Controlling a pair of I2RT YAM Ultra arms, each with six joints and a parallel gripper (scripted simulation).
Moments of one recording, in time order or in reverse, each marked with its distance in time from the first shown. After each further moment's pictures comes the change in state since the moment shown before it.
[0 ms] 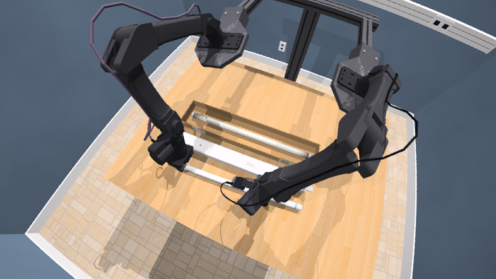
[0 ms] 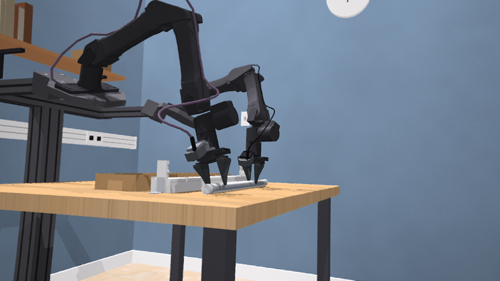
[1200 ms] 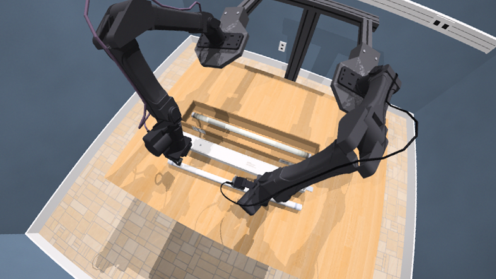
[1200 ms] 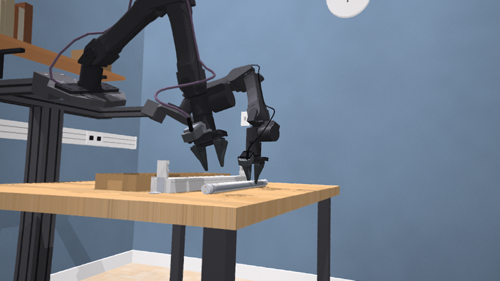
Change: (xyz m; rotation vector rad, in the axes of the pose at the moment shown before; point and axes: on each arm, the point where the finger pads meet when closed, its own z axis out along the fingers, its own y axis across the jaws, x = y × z) left arm 0.000 0.000 0.000 0.000 0.000 0.000; right arm 0.001 0.002 -0.052 -0.005 0.001 -0.002
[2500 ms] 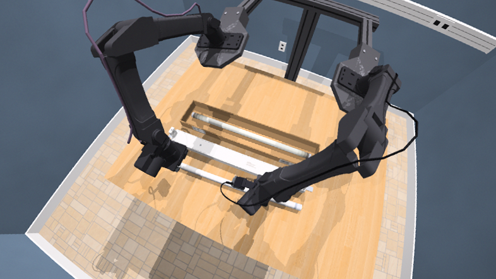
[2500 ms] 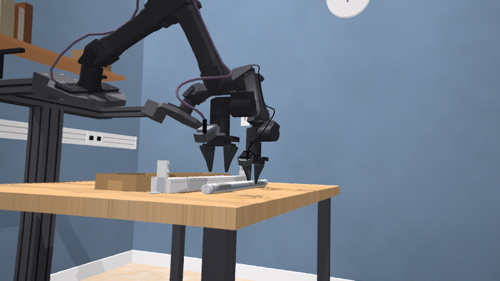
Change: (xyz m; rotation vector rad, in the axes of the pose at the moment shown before) left arm 0.000 0.000 0.000 0.000 0.000 0.000; right arm -0.001 0.012 0.012 0.269 0.003 0.011
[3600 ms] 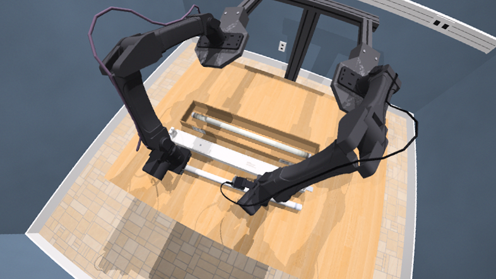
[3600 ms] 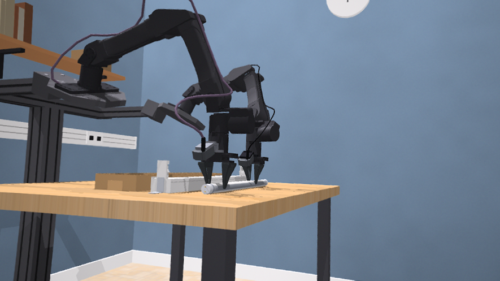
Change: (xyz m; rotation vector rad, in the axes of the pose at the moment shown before) left arm 0.000 0.000 0.000 0.000 0.000 0.000; right arm 0.001 -0.004 0.046 0.012 0.000 -0.005
